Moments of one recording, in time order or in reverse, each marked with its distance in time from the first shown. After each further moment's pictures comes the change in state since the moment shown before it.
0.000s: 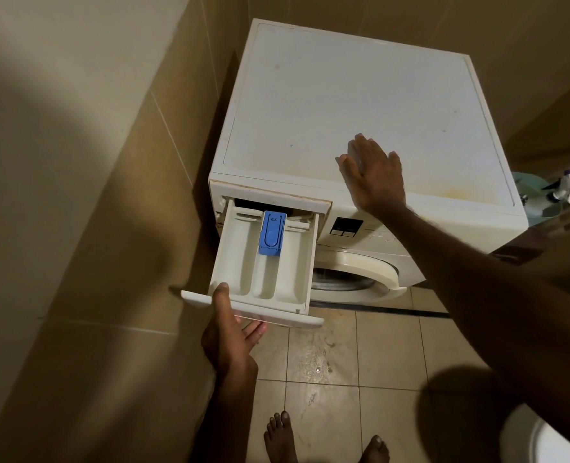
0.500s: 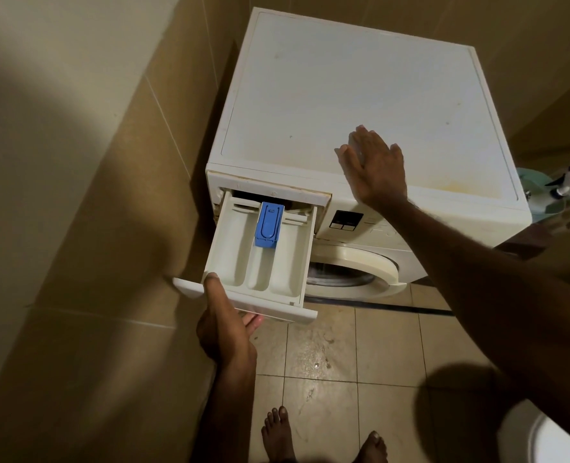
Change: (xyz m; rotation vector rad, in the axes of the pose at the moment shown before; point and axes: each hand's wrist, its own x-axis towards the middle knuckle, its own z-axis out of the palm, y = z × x) left_hand -0.013 0.009 0.012 -0.005 0.110 0.075; right_hand 0.002 0.000 0.000 -0.027 -0.053 0.033
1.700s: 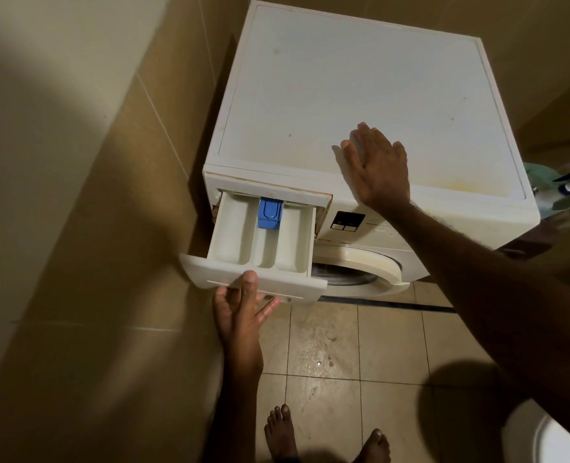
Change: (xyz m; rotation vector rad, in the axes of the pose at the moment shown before) left_hand 0.018 -0.030 0.002 -0.060 -0.441 0.257; right_hand 0.004 0.000 0.005 -0.066 0.027 0.046
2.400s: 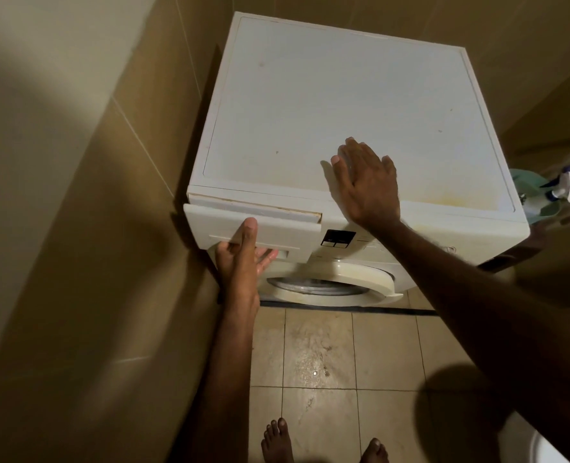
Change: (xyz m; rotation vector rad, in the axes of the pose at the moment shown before) left_hand 0.086 0.039 0.085 0.042 -0.086 -0.015; right_hand 0.000 0.003 0.004 0.055 0.066 -0.014
